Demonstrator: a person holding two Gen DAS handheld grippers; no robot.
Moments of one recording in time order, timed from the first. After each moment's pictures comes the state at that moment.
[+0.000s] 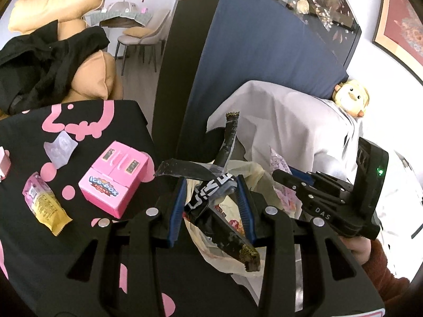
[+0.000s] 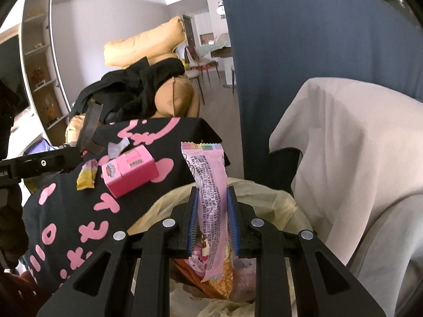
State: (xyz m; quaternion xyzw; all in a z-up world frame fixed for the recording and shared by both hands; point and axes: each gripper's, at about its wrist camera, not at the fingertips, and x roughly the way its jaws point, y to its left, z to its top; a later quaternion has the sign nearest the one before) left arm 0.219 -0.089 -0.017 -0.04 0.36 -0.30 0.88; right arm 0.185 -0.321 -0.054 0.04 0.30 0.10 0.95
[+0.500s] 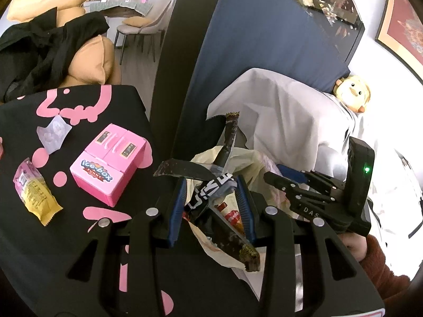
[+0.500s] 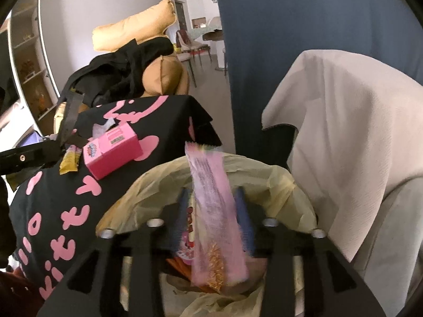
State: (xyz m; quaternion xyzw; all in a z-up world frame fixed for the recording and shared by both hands) left arm 0.222 -0.090 -0.038 -0.05 0.38 -0.31 0.87; right arm 0.197 -0.325 -0.082 0.03 0.34 0.07 0.94
